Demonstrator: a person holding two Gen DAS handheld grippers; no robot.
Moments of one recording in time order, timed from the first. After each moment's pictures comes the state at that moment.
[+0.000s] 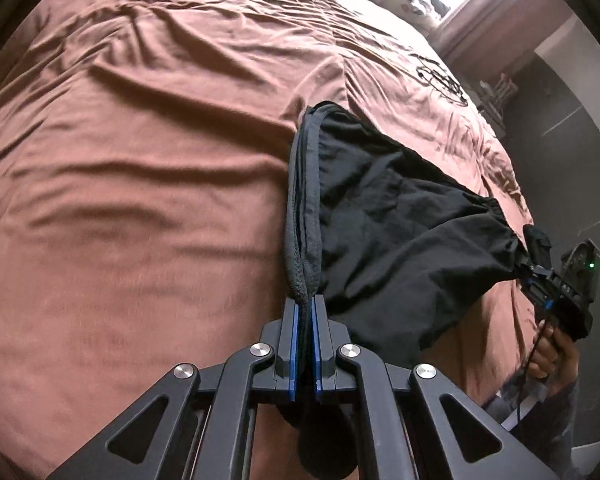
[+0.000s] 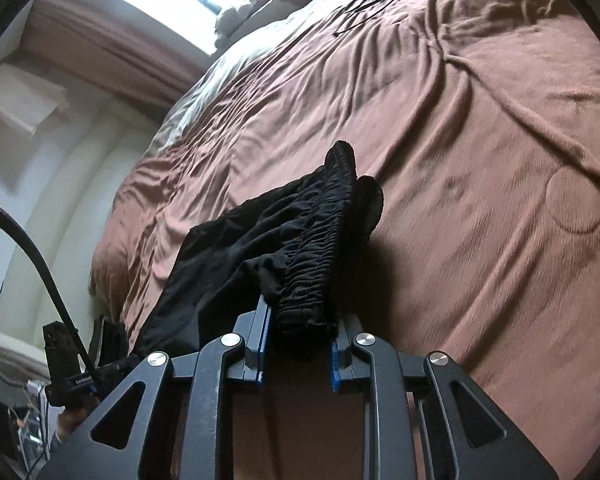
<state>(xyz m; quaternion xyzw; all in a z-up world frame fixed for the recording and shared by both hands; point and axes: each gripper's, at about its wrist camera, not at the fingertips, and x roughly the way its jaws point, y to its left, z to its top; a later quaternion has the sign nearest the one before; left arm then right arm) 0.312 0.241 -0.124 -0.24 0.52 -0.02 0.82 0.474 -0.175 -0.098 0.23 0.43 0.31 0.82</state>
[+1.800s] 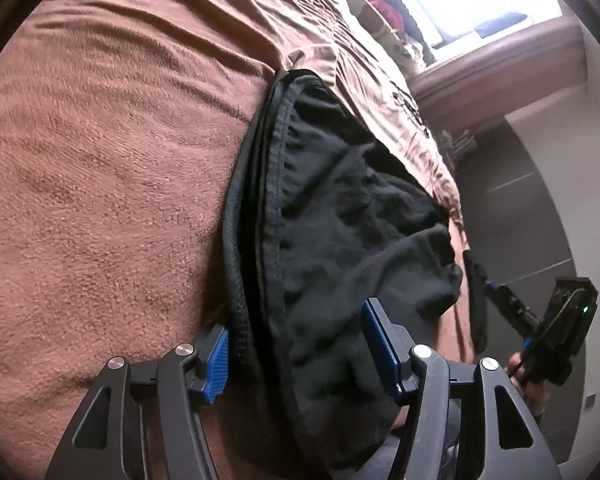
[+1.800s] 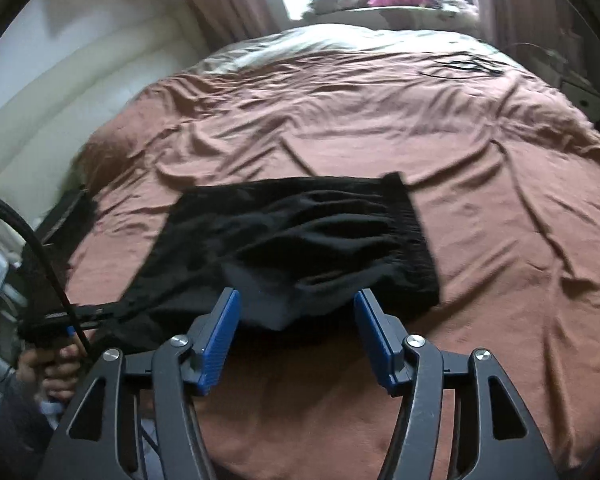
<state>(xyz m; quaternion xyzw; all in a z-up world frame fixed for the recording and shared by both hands) 0.255 0.220 -0.197 -0.40 0.43 -0.08 0.80 0.354 -0.129 -0.050 -0.02 0.37 0.35 0.86</state>
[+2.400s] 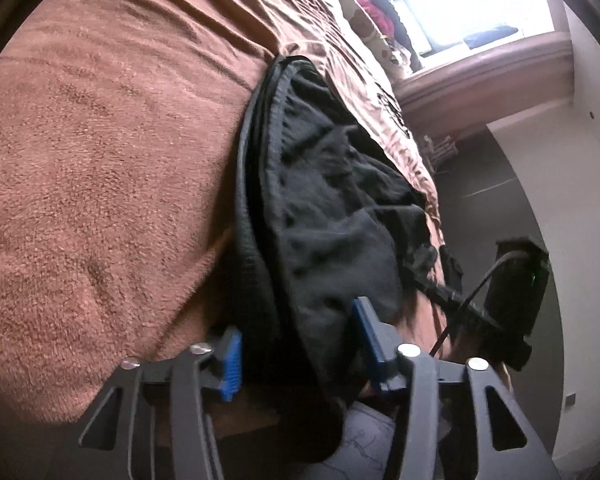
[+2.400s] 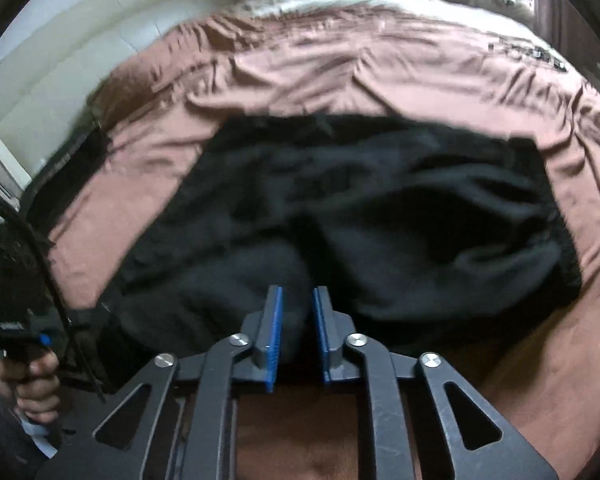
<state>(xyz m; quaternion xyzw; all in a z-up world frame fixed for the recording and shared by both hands) 0.210 0.212 -0.203 -0.43 0.42 -0.10 0.80 0.364 -0.042 -0.111 -0.09 0.44 0.37 0.81</state>
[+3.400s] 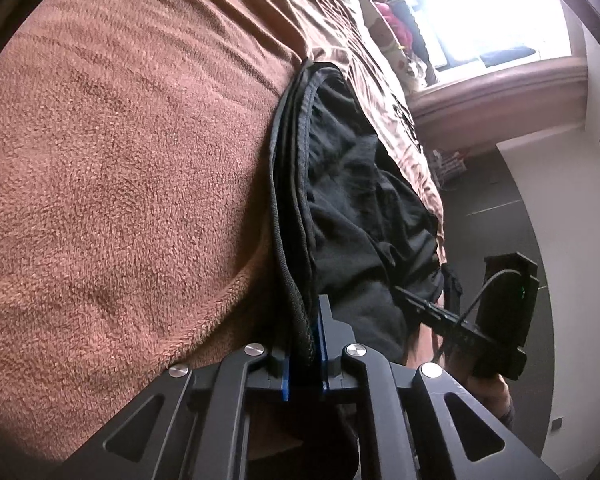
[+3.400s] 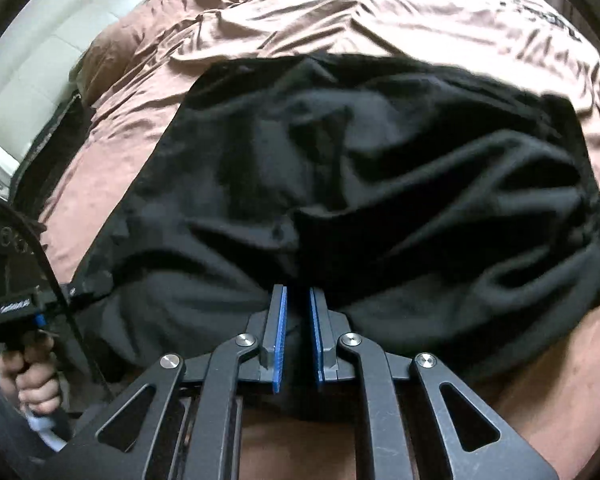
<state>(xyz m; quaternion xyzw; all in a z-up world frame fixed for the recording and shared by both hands) 0.224 0.221 -0.212 -0.46 0.42 -0.08 0.78 0.390 -0.017 -0.133 -0.08 0.51 0.36 0.77</state>
